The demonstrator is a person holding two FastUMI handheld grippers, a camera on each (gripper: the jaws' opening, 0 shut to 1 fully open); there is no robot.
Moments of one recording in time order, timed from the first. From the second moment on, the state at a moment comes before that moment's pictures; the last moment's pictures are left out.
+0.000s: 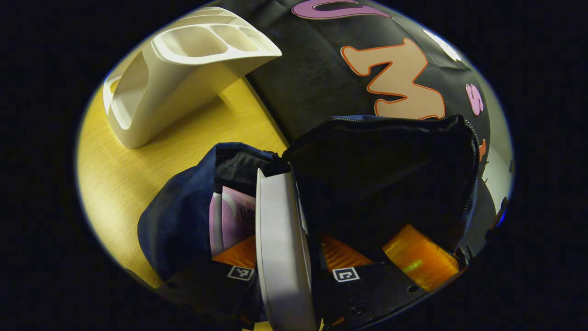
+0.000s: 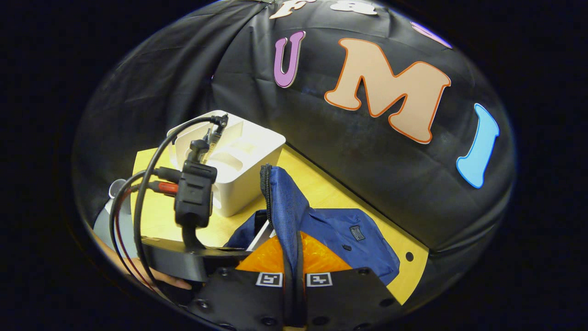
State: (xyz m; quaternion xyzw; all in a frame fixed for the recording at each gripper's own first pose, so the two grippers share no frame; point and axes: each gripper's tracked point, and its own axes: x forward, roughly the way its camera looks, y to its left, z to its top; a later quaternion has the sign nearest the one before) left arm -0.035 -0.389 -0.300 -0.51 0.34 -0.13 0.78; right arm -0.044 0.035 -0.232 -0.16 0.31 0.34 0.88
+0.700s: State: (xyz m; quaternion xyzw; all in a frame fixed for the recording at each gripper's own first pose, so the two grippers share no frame) left arm -0.056 -0.373 -0.312 -0.36 0.39 -0.16 0.83; right arm -0.035 0.023 -0.235 -0.16 0.31 0.31 0.88
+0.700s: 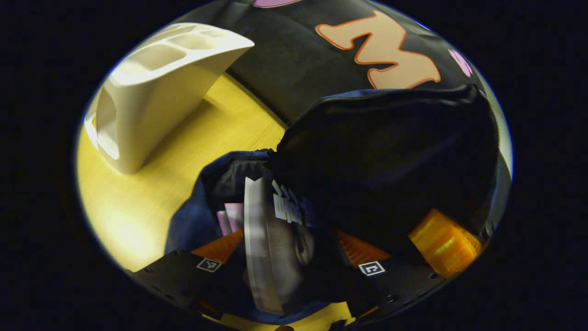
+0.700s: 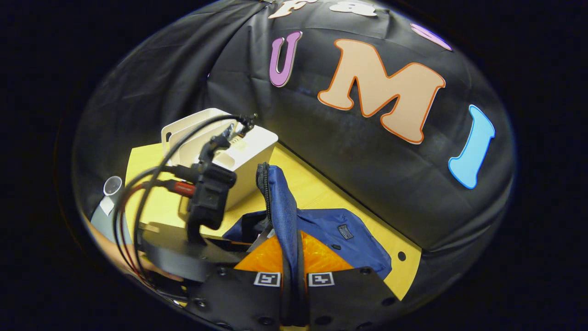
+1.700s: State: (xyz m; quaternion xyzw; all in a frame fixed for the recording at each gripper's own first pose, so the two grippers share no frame) left arm 0.024 -0.092 -0.090 -0.10 0.12 -0.08 0.98; right arm -0.007 0.064 -0.114 0.03 0.17 0.18 0.97
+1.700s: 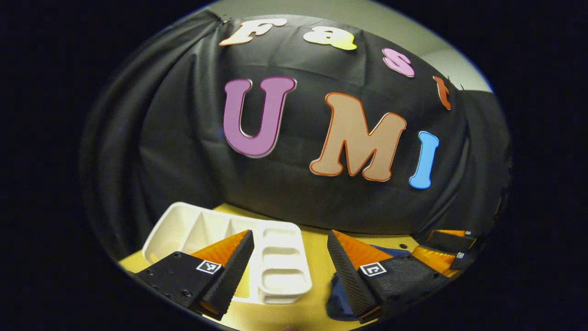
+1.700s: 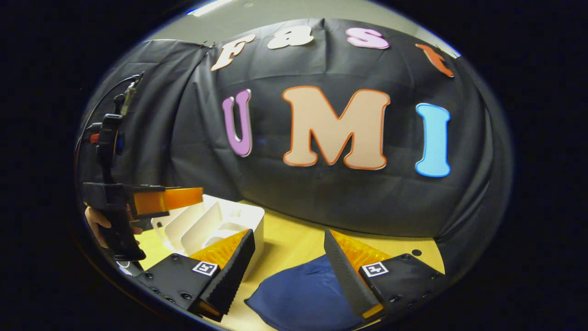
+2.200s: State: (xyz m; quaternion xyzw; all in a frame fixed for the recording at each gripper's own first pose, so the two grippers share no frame) left arm 0.043 -0.070 -0.026 -0.07 0.04 -0.08 0.99; right arm 0.005 0.069 -0.087 0.02 0.12 0.12 0.99
